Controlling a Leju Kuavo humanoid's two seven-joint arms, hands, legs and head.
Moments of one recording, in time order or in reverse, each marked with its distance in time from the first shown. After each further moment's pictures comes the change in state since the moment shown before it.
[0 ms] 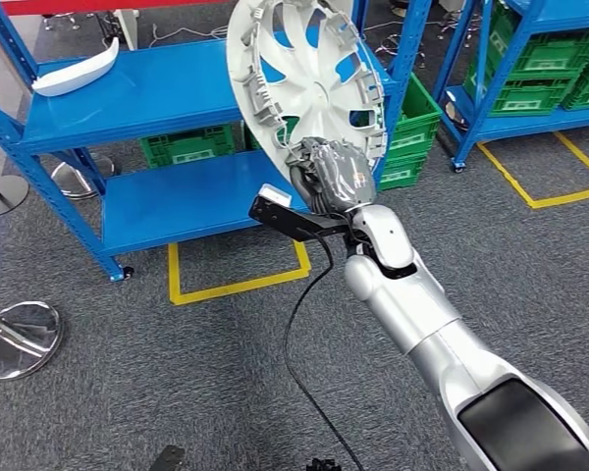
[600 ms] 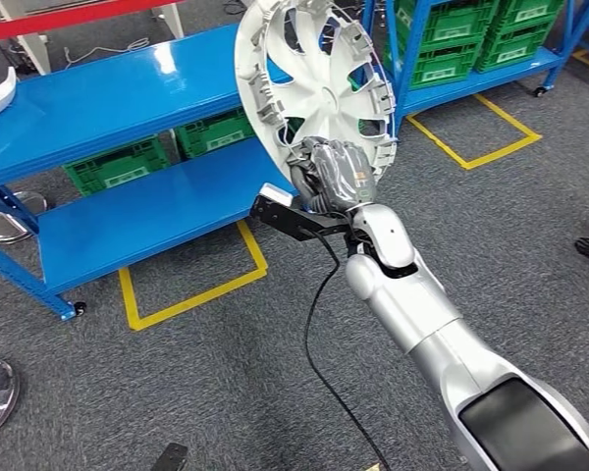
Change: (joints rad) left arm -0.005 -0.001 0.000 0.000 -0.001 0.000 -0.002; right arm -0.004 0.001 -0.001 0.000 -0.001 0.000 -0.004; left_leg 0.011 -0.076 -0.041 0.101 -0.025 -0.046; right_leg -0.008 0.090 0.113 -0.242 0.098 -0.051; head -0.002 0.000
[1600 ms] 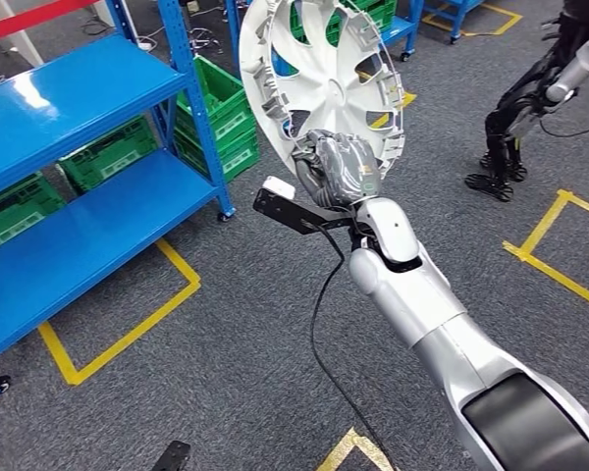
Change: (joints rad) left arm -0.003 -0.004 -0.001 0.000 -0.004 -0.003 -0.001; right arm -0.024 -0.004 0.001 0.012 0.019 0.005 0.017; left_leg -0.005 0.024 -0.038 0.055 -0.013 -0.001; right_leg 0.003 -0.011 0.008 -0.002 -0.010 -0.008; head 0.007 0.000
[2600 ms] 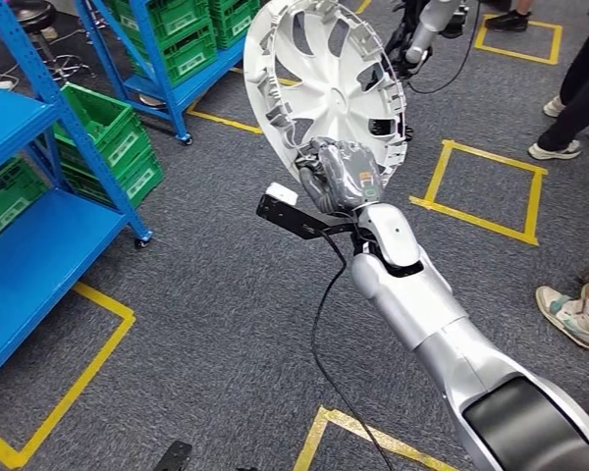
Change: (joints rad) left arm 0.001 -0.002 -0.004 0.000 0.000 0.000 0.000; right arm 0.010 -0.002 0.001 0.019 0.012 -0.003 0.003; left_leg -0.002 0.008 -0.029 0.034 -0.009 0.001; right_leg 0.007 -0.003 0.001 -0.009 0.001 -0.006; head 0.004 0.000
